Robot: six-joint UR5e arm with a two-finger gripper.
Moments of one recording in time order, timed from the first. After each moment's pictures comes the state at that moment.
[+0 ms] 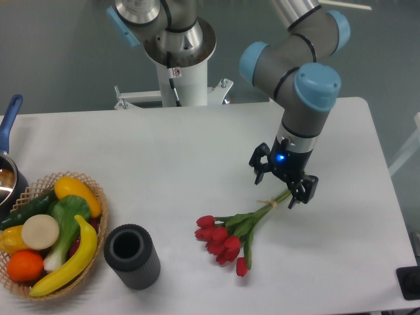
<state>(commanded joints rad) 2.69 -1.93 -1.69 -1.06 1.35 1.56</state>
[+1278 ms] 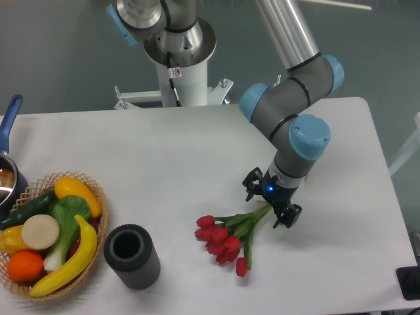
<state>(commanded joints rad) 2.64 -2.09 -1.69 -0.93 1.33 1.47</state>
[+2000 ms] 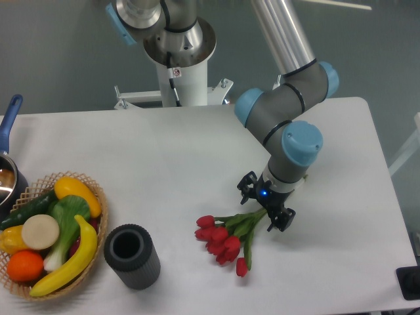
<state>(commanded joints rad) 2.62 -2.11 -1.70 -0.91 1.33 1.46</state>
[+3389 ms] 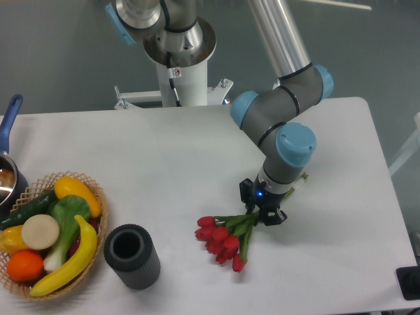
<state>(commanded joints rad) 2.62 -2.10 -1.72 -0.87 1.33 1.46</state>
